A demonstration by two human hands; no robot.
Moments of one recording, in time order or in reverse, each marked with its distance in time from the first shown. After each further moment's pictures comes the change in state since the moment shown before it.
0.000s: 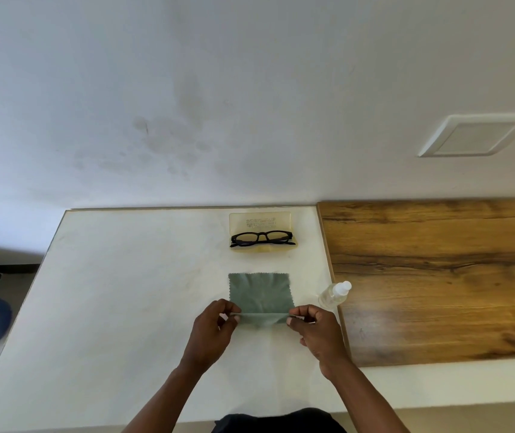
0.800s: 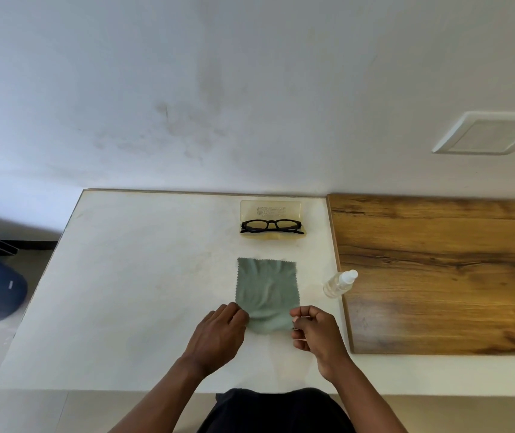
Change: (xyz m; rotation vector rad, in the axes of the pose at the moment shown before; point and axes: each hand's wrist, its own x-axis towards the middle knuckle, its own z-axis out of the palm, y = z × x) left_hand -0.035 -0.002 -0.007 0.704 -0.080 0.528; right_hand -0.021 0.005 0.004 0.103 -0.090 0.175
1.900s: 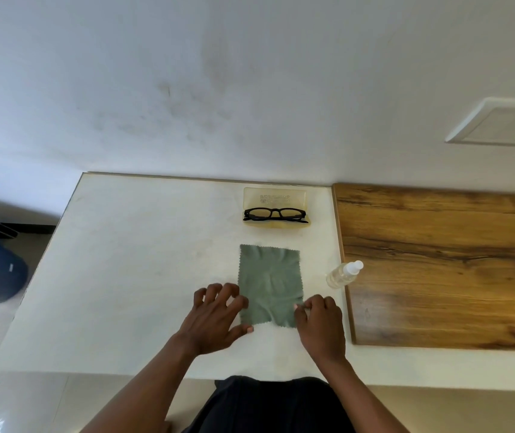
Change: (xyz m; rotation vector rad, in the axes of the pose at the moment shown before) left_hand 0.000 -0.025 0.008 0.235 -0.113 0.051; right_hand 0.007 0.017 0.004 -0.917 0.306 -0.406
